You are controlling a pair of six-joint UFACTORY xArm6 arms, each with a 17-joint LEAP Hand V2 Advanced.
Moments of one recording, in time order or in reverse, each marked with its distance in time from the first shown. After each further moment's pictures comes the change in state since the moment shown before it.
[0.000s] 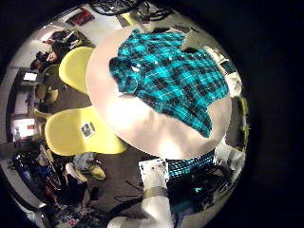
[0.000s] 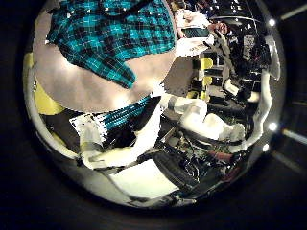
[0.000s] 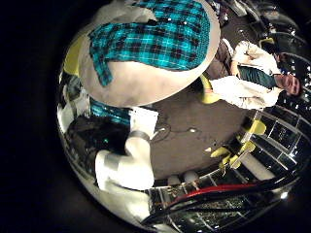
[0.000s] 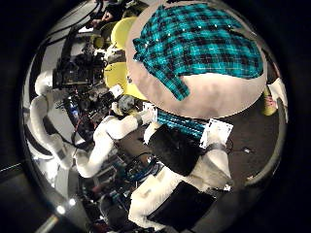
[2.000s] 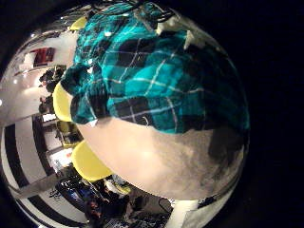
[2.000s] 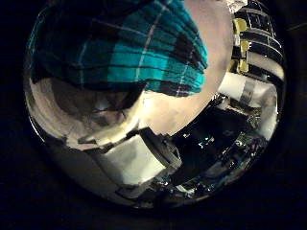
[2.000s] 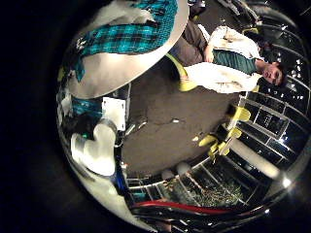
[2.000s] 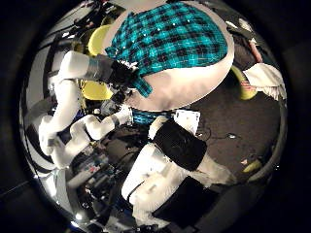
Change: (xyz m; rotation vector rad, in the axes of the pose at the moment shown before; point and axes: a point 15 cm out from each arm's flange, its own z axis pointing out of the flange) left arm 0.028 -0.061 0.203 -0.172 -0.458 0.364; right arm 0.094 0.044 -0.025 -0.049 0.206 0.118
